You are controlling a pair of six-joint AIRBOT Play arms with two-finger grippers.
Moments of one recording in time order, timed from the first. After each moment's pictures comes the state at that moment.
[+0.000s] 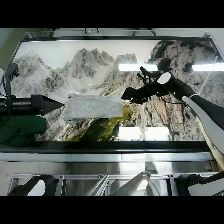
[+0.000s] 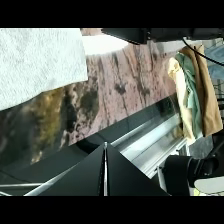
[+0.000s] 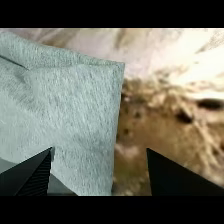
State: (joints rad) left arm 0.29 -0.95 0.86 0.54 -1.44 -1.10; right arm 0.26 -1.74 1.30 -0.73 0.93 1.35
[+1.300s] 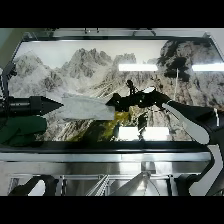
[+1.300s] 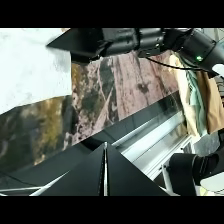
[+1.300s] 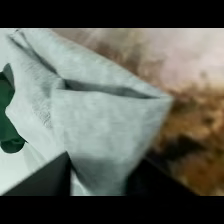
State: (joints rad) left arm 0.29 -0.91 0.85 0.55 -1.44 -1.08; right arm 0.36 -1.94 1.29 -0.21 0.93 1.16
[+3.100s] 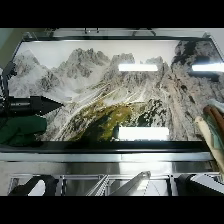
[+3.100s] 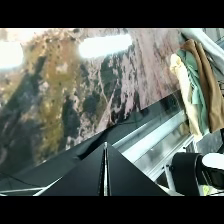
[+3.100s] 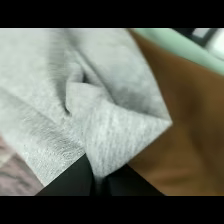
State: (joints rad) left arm 0.29 -0.91 0.85 0.55 -1.44 -1.06; right arm -1.19 -1.24 1.29 -1.34 1.53 1.61
